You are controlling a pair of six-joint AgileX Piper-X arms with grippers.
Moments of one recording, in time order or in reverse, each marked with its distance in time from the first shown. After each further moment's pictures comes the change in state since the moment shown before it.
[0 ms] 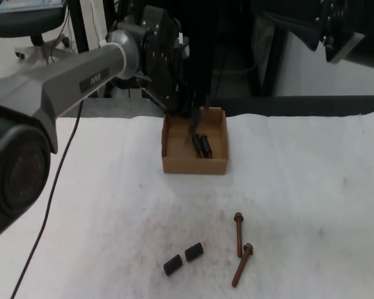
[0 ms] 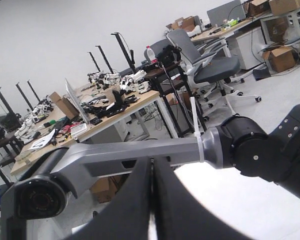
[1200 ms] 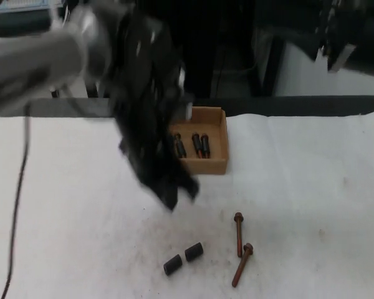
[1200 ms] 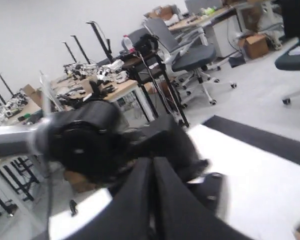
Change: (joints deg) left arm -10.3 -35.8 38.1 22.5 -7.1 7.4; right arm -1.0 0.0 -0.2 6.1 1.4 -3.3
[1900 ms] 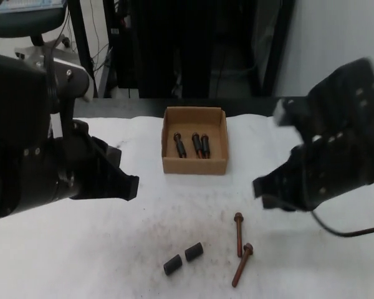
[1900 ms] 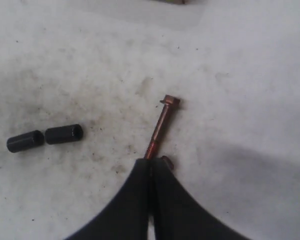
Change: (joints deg) left arm 6.8 -36.4 29.7 -34.3 -10.8 -7.9; right arm 2.4 15.1 0.0 42.1 34.0 -12.1
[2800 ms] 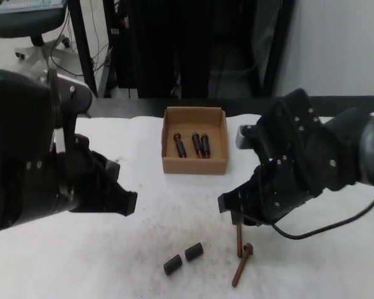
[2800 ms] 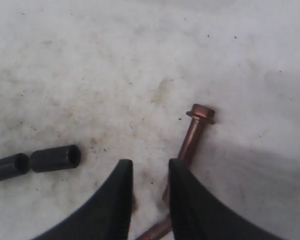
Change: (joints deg) left arm 0.3 0.0 2.5 0.6 0.0 1.3; right arm 7.2 15.8 -4.4 -5.2 4.6 6.7
